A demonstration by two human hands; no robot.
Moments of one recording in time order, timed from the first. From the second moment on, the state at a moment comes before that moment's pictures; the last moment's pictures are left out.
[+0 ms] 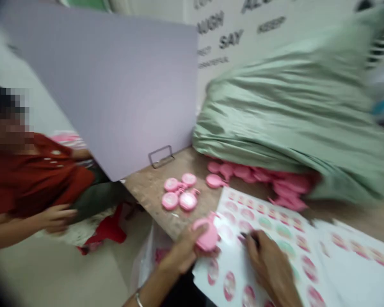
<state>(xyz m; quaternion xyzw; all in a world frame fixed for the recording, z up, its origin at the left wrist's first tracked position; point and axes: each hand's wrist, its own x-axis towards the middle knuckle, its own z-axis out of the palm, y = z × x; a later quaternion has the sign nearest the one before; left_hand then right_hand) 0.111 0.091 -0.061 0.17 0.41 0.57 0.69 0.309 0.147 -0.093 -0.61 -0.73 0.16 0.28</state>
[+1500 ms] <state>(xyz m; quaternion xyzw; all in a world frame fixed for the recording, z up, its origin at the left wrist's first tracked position) 0.128 0.127 -0.075 0.26 0.41 0.43 0.76 0.332 0.131 -0.103 -0.62 -0.73 0.03 0.28</state>
